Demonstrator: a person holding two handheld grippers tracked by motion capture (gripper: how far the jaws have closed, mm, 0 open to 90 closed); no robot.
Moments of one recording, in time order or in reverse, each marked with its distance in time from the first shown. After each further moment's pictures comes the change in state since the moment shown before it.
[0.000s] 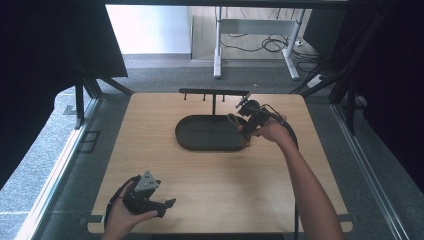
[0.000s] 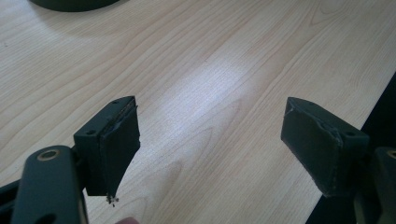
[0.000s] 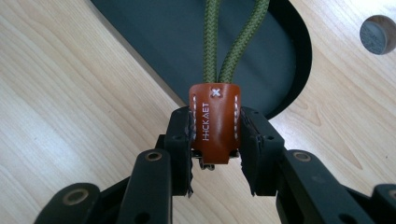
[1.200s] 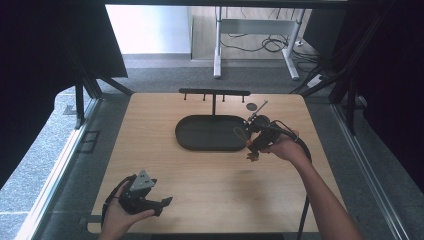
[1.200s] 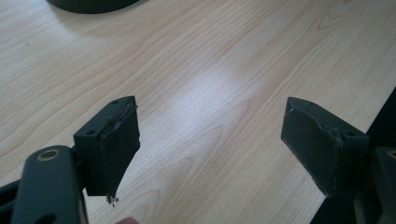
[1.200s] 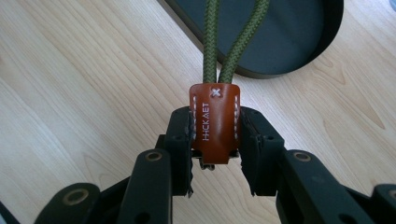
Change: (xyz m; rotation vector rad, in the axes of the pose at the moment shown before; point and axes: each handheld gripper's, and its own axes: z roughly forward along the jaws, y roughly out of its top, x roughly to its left) left arm 0.005 -0.003 -0.007 -0.016 0.023 -0.016; right arm 0.025 -0.050 -0.020 0.010 0.014 -0.039
